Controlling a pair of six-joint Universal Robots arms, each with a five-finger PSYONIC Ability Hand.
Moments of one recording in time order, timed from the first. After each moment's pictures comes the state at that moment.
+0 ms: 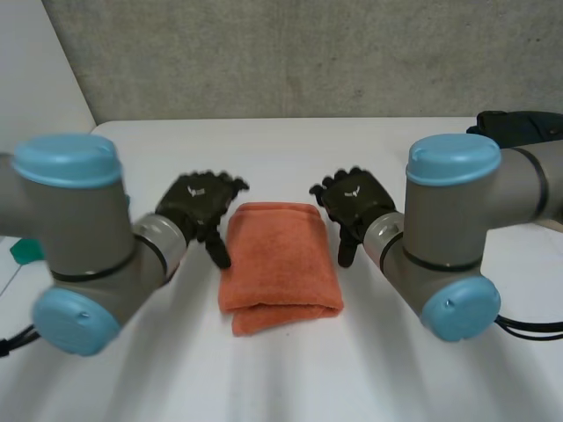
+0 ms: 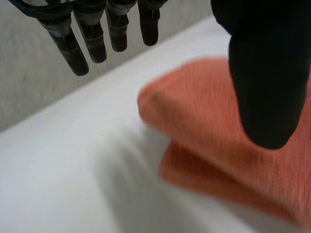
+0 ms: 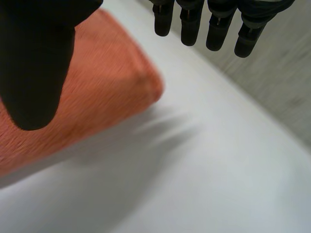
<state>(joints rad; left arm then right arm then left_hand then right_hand) 4.20 -2.03 -1.41 3.11 -1.54 3.33 2.16 -0.93 1.19 0.09 1.54 2.74 0.19 0.21 0.21 0.20 0.05 0.20 0.20 0.21 0.21 0.05</state>
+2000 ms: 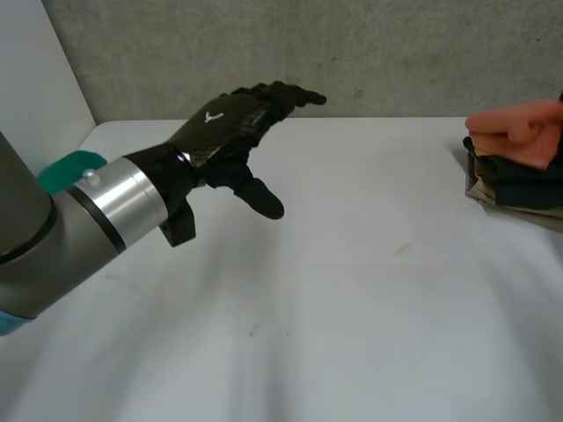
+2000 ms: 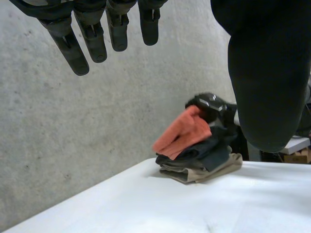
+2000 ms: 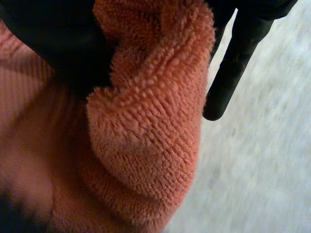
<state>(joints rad) 4.28 -1.74 -1.48 3.28 -0.97 2.96 1.33 -0.61 0.99 -0.85 1.09 3.06 0.19 0.21 0.21 0.20 0.05 1.02 1.13 1.17 1.20 0.93</state>
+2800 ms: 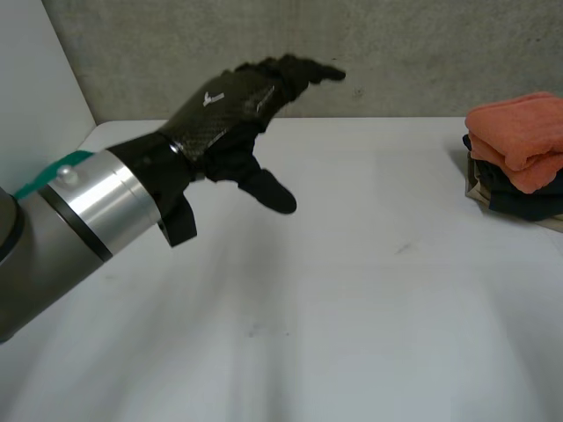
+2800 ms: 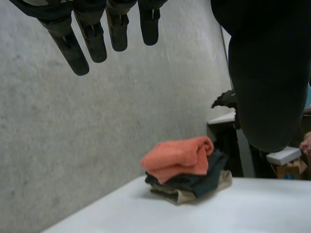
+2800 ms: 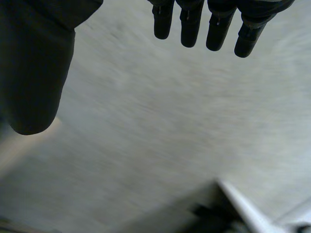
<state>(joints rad) 4.24 -1.62 -1.53 3.30 -0.97 2.93 1.19 -1.01 1.08 -0.18 1.53 2.61 0.19 0.21 0.21 0.20 0.05 0.23 0.21 0.21 0.21 0.05</state>
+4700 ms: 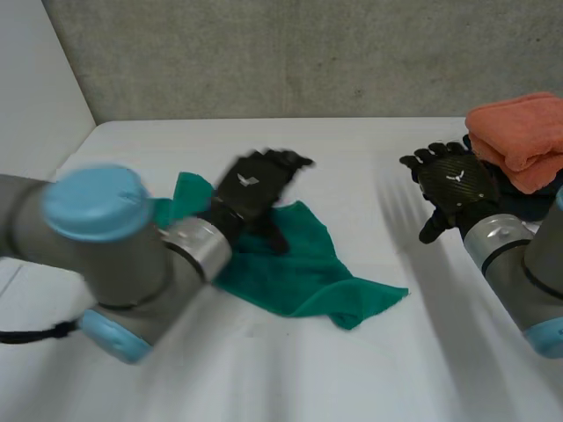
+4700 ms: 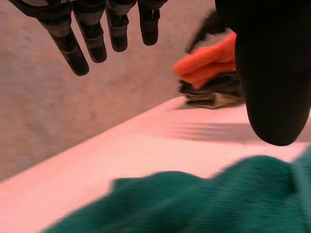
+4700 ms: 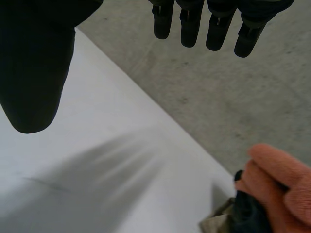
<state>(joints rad) 4.10 -2.05 -1.46 3.43 -1.36 3.19 1.81 -1.22 1.71 -0.40 1.38 2.72 0.19 0.21 0.21 0.20 0.05 0.23 0.21 0.21 0.21 0.05</state>
